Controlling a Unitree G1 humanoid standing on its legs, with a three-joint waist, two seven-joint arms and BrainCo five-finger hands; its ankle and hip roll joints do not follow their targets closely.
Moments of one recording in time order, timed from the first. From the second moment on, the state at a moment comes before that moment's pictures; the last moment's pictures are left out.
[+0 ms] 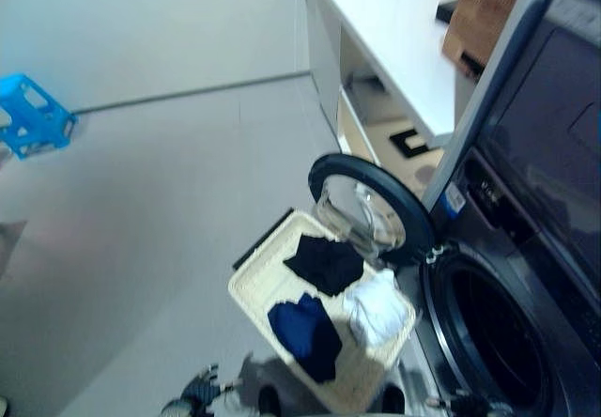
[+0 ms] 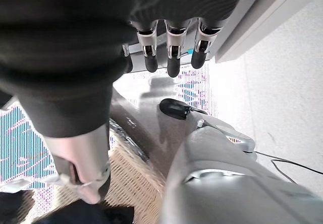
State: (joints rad) left arm -0.11 0.29 -0.21 1.14 -0.34 -0.24 -0.02; right arm -0.16 -0.36 0.20 1.30 0.27 0.02 0.10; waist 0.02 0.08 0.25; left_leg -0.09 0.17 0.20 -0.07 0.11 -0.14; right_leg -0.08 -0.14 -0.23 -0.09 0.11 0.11
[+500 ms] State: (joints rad) left arm -0.46 0.40 -0.17 0.84 -0.42 -0.41 0.34; right arm -0.40 -0.40 0.23 1.26 0.44 0.01 0.06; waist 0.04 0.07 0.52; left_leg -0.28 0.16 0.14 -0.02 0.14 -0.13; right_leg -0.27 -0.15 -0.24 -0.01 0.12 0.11
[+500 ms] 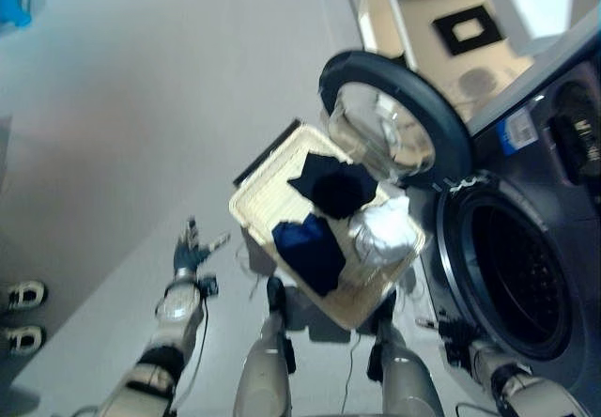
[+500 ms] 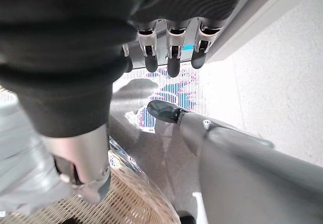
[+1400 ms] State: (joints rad) left arm -0.82 0.71 -0.68 0.69 0.45 -0.37 0.63; right arm -0.56 -0.45 0.29 1.22 0.46 0.00 0.06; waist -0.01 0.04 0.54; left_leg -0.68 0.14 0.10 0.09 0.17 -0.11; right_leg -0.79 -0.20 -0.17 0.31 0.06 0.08
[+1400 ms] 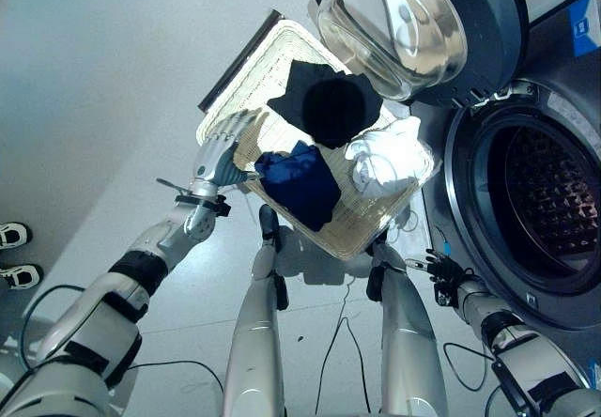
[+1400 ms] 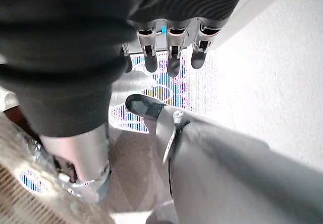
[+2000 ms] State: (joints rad) left arm -1.02 0.73 -0.89 0.74 0.45 -0.25 0.31; right arm -0.65 -0.50 0.30 1.22 0.46 -0.02 0.08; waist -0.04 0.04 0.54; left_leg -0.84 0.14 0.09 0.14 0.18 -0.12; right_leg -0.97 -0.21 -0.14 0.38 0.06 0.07
